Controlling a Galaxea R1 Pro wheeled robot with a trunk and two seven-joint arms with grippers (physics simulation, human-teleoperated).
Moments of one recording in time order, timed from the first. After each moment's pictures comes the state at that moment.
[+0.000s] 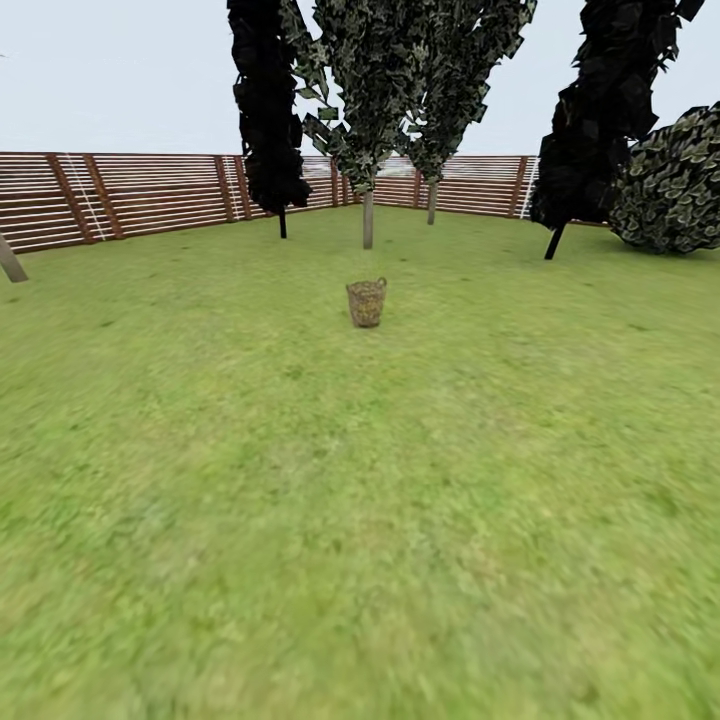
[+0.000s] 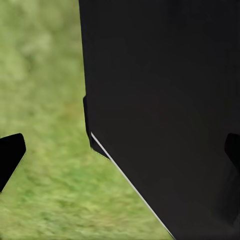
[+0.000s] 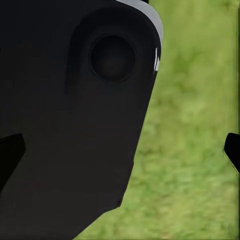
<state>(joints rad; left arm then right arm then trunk) 0.01 0.02 0.00 -0.05 0.01 -0.01 0.00 -0.07 -0.02 0.01 -0.07 0.20 -0.04 -0.01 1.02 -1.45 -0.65</state>
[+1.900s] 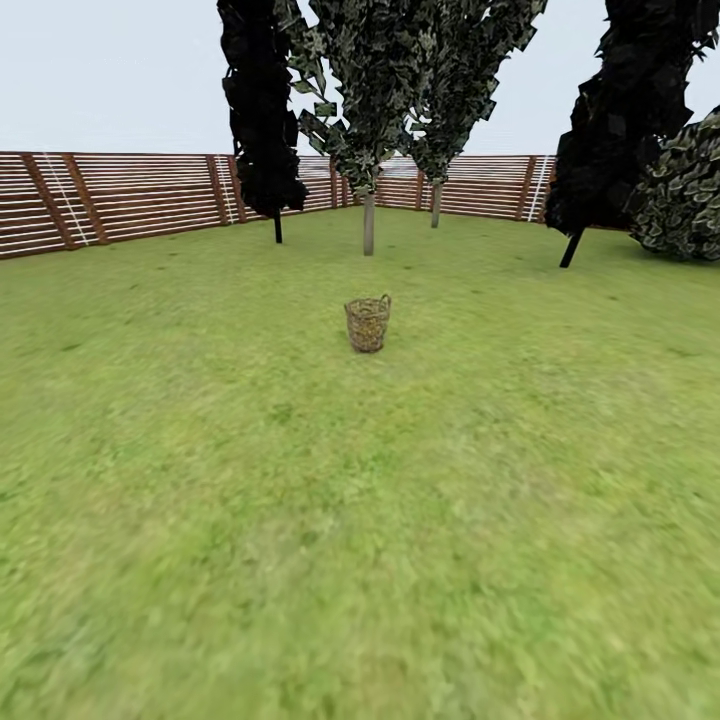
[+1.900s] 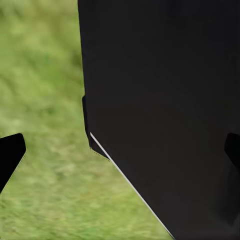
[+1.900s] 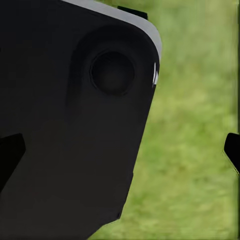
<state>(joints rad) 0.01 0.02 0.00 -0.05 0.00 -0.01 -0.01 -0.07 -0.03 0.01 -0.06 0.21 -0.10 -0.01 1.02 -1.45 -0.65</state>
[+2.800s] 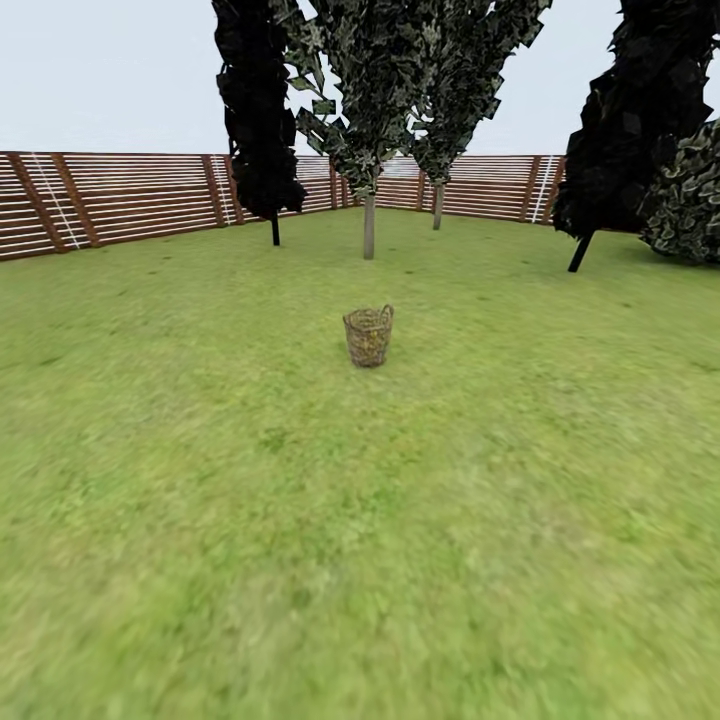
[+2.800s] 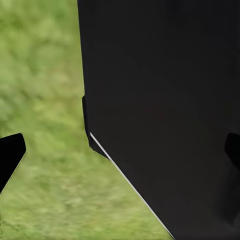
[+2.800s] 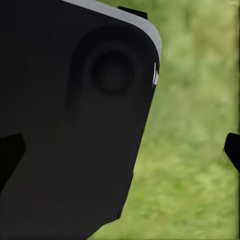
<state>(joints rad) 0.01 0.02 0.00 -0.05 0.00 -0.01 -0.01 -0.07 -0.03 0.01 -0.06 0.21 -0.10 -0.01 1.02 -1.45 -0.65</state>
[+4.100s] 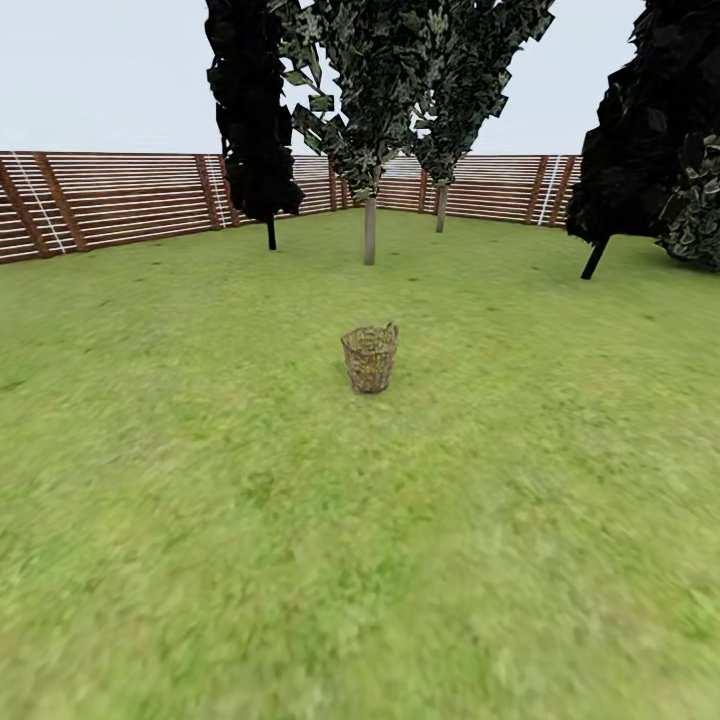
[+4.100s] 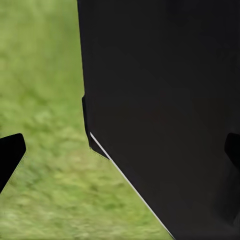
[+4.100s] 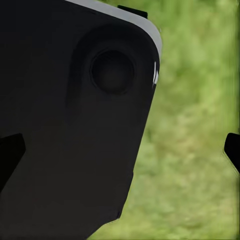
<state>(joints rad) 0.01 0.02 0.00 -0.05 0.00 -0.01 0.00 -0.07 -0.03 0.01 -0.05 0.21 -0.10 -0.01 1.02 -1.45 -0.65</state>
